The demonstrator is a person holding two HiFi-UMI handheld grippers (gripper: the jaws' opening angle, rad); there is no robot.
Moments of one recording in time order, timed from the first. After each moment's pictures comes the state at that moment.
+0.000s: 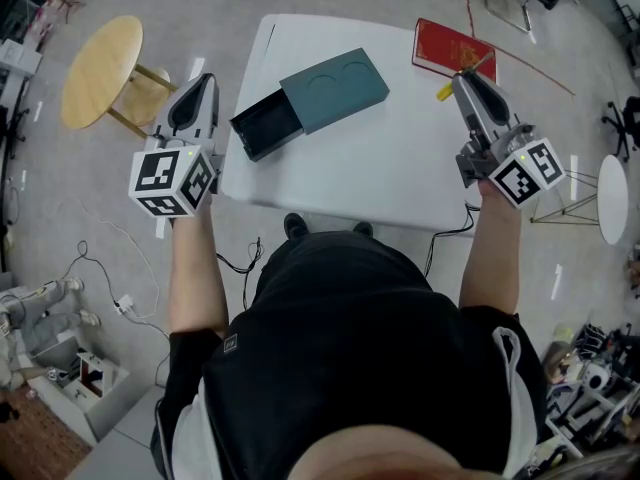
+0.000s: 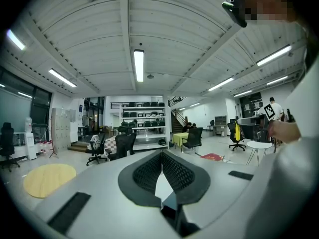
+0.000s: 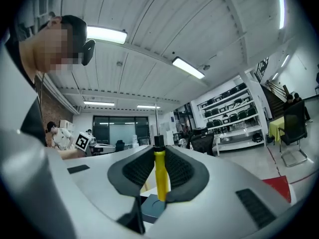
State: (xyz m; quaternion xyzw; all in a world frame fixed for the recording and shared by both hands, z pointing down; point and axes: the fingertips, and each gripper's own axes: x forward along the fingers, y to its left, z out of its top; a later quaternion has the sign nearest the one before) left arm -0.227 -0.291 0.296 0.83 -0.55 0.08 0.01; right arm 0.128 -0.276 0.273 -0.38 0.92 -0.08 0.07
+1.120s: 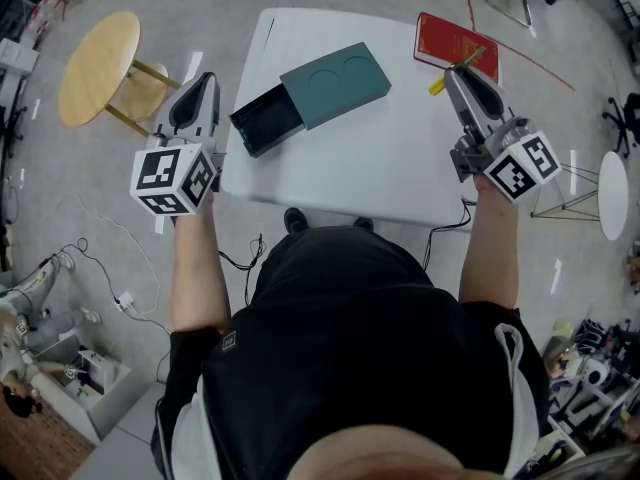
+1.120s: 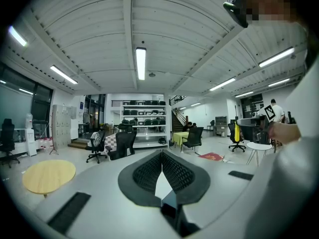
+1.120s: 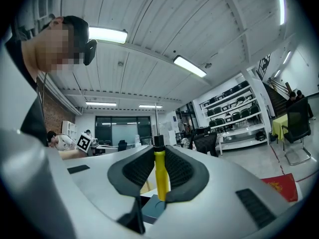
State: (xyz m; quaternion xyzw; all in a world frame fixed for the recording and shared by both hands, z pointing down) left arm -0.231 -0.294 0.310 0.83 -0.55 0.08 0.03; right arm 0.109 -0.281 0.281 -0.37 0.92 -0.08 0.07
